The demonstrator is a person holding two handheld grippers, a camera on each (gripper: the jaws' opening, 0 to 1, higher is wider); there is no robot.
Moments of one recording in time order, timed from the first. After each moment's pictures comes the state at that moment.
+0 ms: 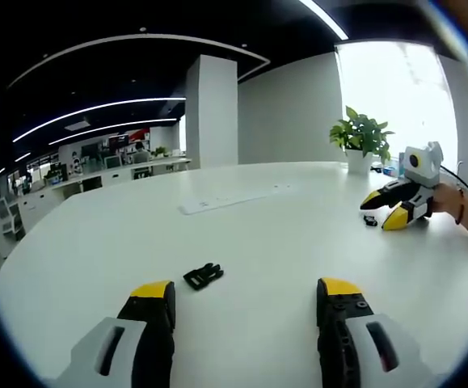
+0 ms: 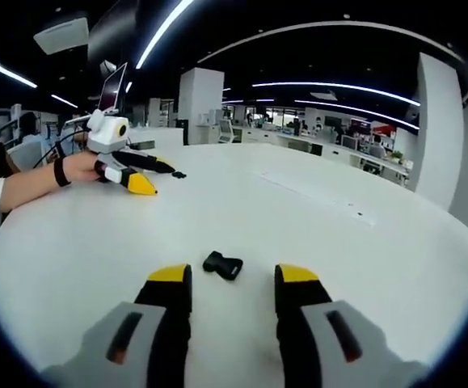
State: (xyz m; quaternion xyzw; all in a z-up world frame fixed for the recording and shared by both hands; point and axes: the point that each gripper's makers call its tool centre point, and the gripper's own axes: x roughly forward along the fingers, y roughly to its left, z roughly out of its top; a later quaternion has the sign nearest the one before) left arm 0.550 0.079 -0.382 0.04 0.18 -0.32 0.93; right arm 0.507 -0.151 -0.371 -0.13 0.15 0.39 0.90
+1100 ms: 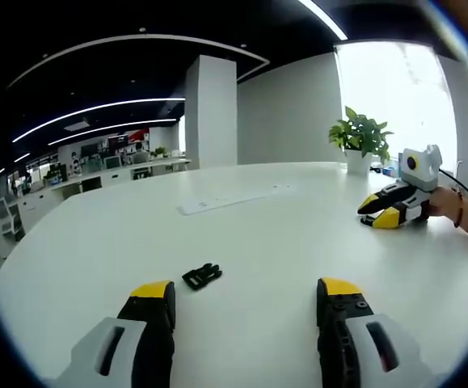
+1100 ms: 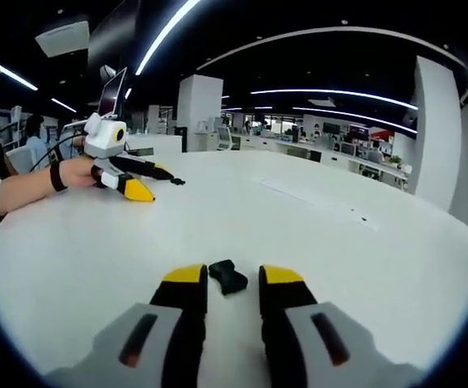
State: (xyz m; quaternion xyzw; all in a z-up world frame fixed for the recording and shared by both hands) left arm 0.550 0.079 -0.382 0.04 0.18 -0.32 0.93; right arm 0.514 -0.136 -0.372 -0.12 0.13 0.39 0.90
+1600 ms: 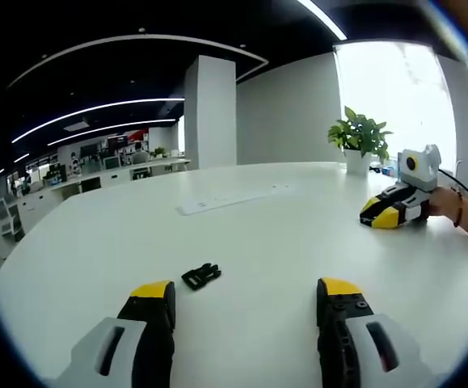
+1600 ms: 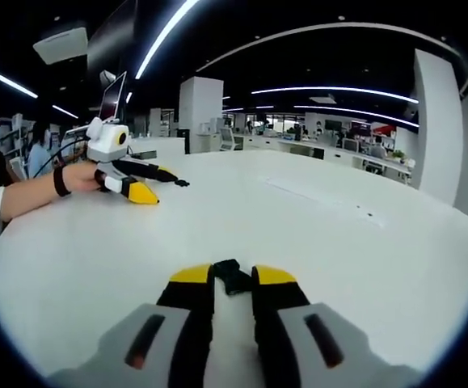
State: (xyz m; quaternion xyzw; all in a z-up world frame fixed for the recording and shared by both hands) left arm 0.548 0.078 -0.382 0.04 0.18 -0.32 0.93; right arm 0.511 -0.131 -0.374 -0.10 0.14 0.40 0.90
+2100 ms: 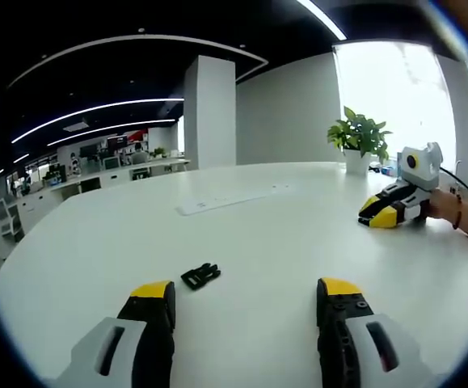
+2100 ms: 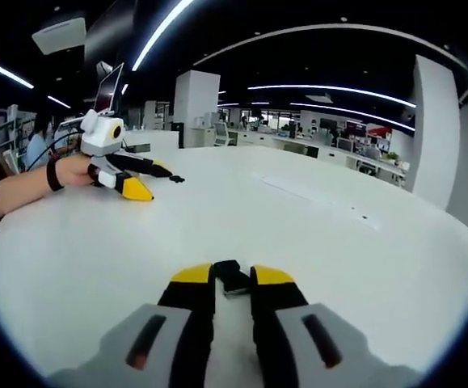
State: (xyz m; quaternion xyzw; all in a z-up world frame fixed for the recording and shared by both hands) left arm 0.548 0.078 -0.382 0.04 0.18 -0.32 0.93; right arm 0.514 -0.131 -0.372 -0.13 0.14 0.38 0.91
